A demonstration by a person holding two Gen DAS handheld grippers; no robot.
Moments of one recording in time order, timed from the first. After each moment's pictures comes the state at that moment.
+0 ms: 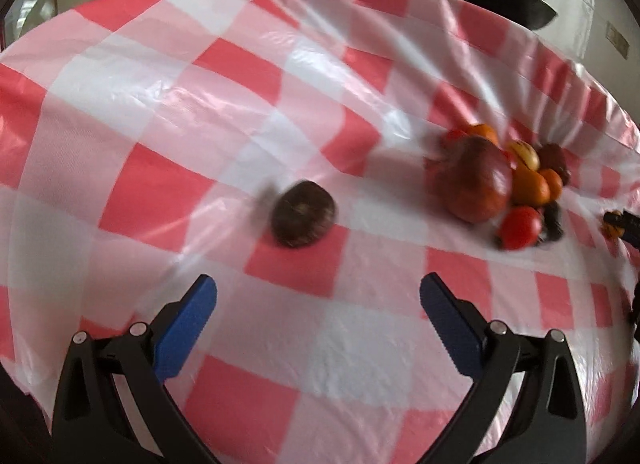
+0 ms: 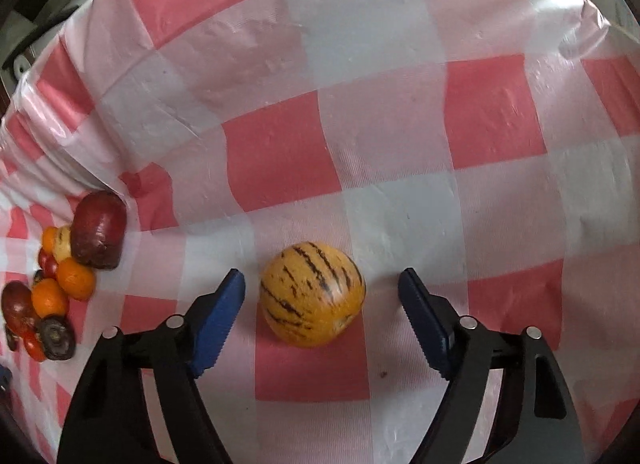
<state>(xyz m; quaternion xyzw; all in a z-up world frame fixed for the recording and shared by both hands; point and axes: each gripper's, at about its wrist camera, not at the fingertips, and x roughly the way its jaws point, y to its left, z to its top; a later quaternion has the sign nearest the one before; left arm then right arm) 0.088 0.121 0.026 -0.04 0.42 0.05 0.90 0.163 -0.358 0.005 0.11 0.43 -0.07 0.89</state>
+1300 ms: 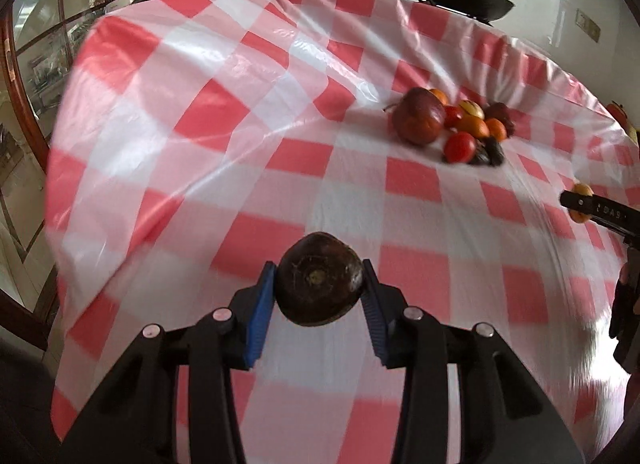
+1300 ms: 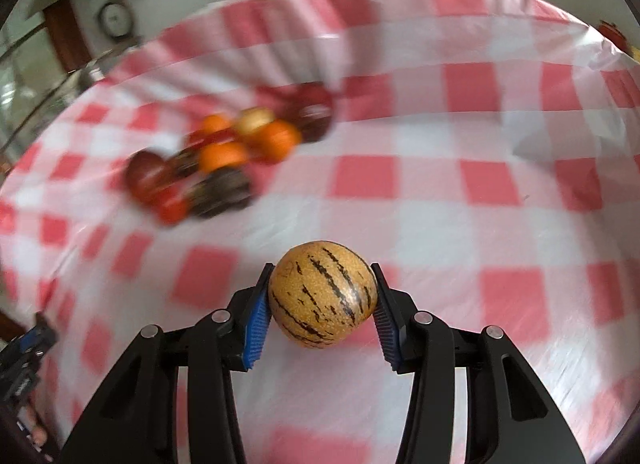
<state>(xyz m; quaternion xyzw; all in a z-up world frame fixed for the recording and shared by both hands) -0.047 0.104 0.042 -0.03 0.42 0.03 0.91 0.042 -0.200 0.034 0.09 0.43 0.07 0.90</state>
